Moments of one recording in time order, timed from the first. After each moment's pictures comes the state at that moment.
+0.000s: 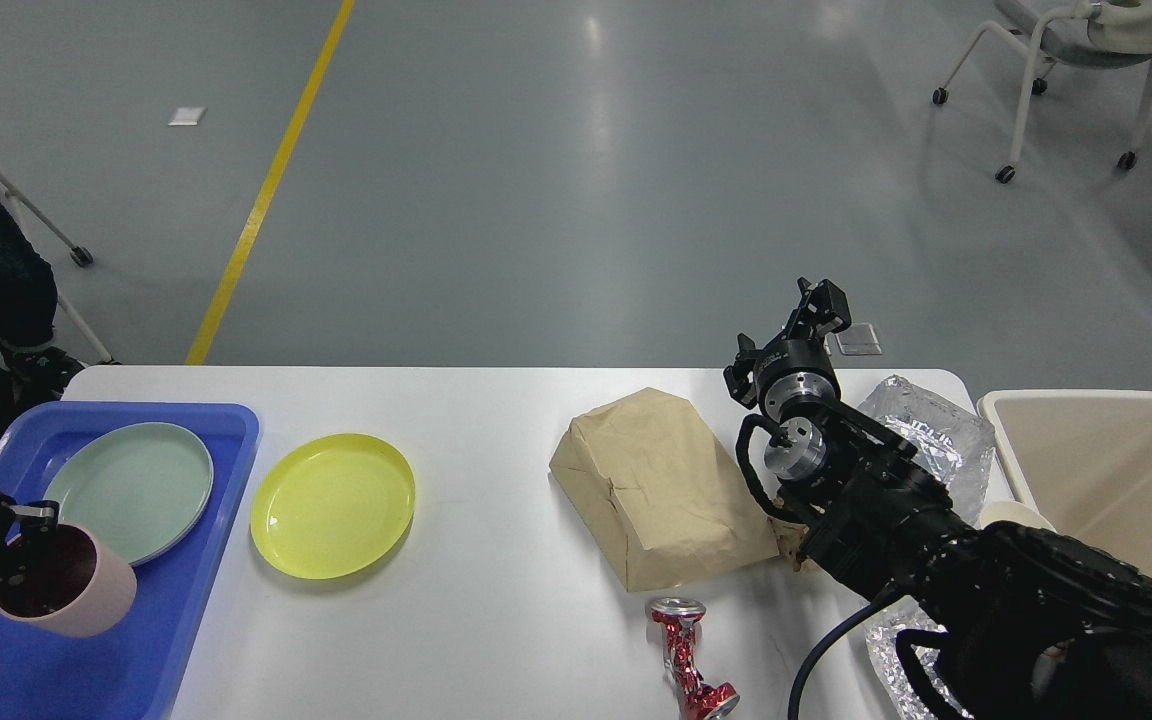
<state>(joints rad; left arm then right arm) -1.49 0.71 1.15 -0.85 0.23 -0.96 0.14 0.89 0.17 0.50 0.15 0.29 -0.03 0.41</state>
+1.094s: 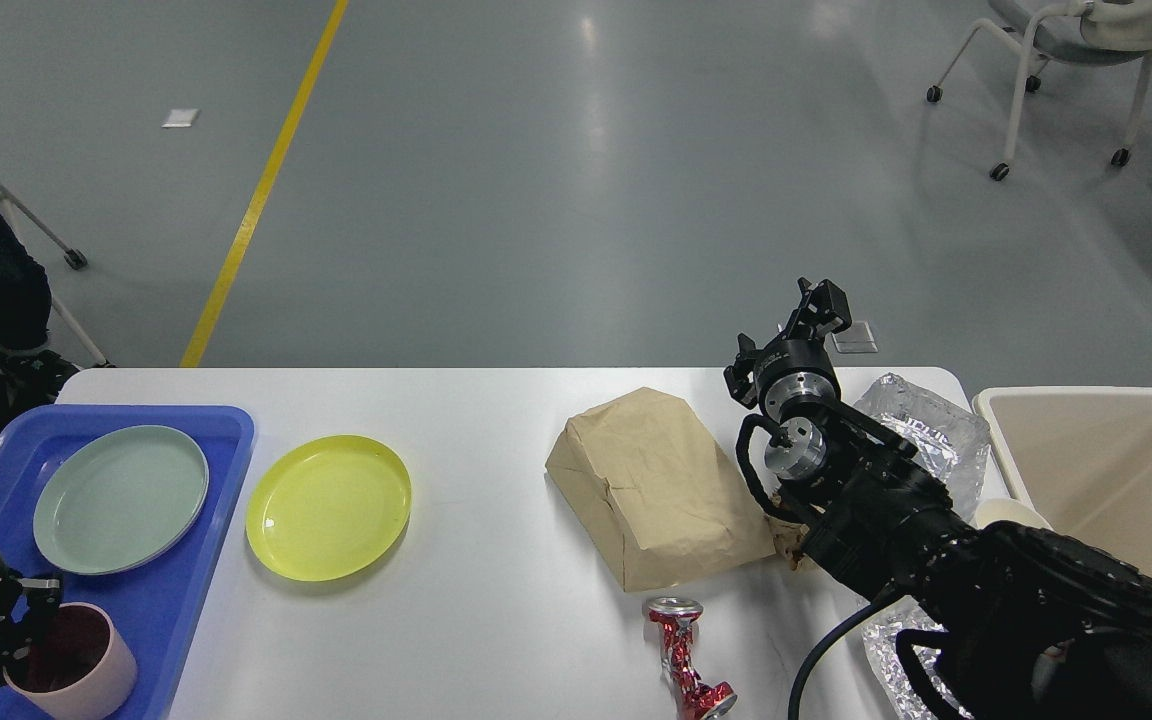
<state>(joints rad) -1.28 0.69 1.06 -0.75 0.23 -0.96 0.14 0.89 0.17 0.50 0.15 0.29 -0.03 0.41</state>
